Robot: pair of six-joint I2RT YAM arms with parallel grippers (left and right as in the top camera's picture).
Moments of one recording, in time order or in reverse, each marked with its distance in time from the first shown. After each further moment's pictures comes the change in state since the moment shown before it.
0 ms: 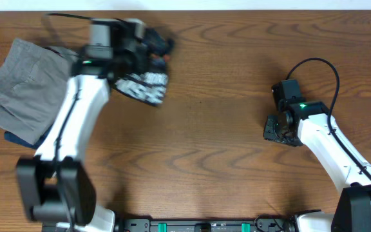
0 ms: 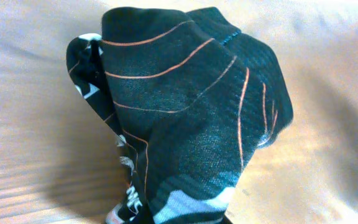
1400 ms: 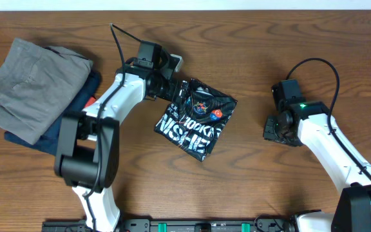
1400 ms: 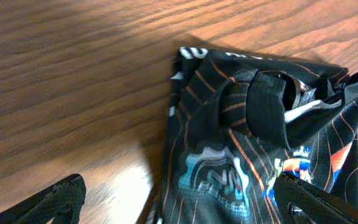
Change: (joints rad) left arm -0.197 0.305 -0.046 -0.014 0.081 0.168; right arm 0.000 0.000 0.000 -0.001 -0.004 0.000
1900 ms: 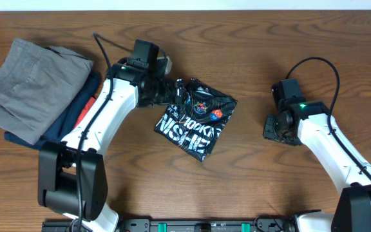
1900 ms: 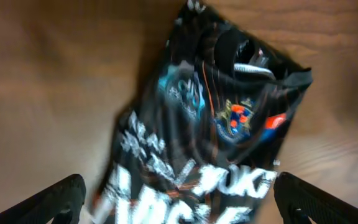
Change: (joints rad) left arm -0.023 -0.218 0.000 -0.263 -0.098 -0.269; right arm 0.000 0.000 0.000 0.010 0.000 0.000
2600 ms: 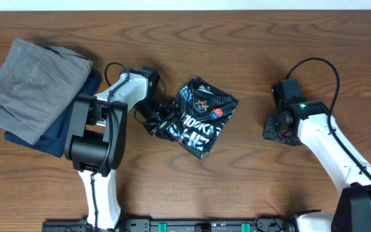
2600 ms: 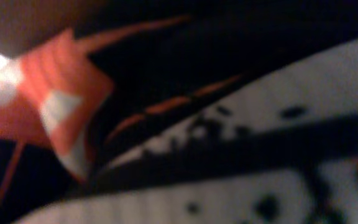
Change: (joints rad) left arm 0.043 0.351 0.012 -0.340 0.332 -0.574; right arm 0.000 0.000 0.000 0.003 -0.007 0.000
